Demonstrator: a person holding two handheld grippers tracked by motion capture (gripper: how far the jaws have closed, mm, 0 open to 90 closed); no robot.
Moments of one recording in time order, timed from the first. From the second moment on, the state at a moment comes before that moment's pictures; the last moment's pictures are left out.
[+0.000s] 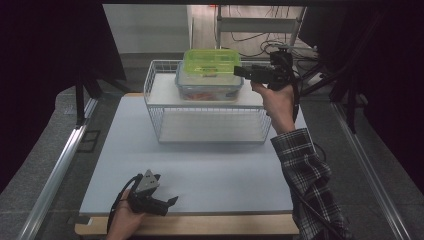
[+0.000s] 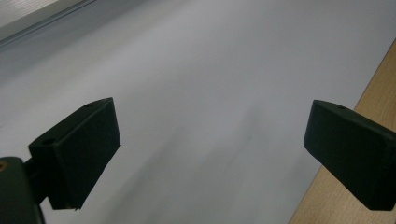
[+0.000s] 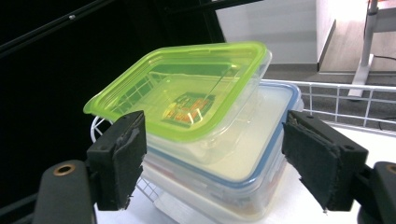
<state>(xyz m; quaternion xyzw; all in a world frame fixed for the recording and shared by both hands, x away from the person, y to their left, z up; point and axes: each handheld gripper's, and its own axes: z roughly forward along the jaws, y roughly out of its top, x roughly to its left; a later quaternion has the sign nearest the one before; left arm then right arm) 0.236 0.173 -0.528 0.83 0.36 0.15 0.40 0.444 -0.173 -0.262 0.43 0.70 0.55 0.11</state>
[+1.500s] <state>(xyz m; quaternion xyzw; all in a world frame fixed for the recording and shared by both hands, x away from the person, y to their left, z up) 0.236 0.171 -0.528 0.83 0.36 0.15 0.40 0.401 -0.168 -0.308 0.36 0.77 0.50 0.15</state>
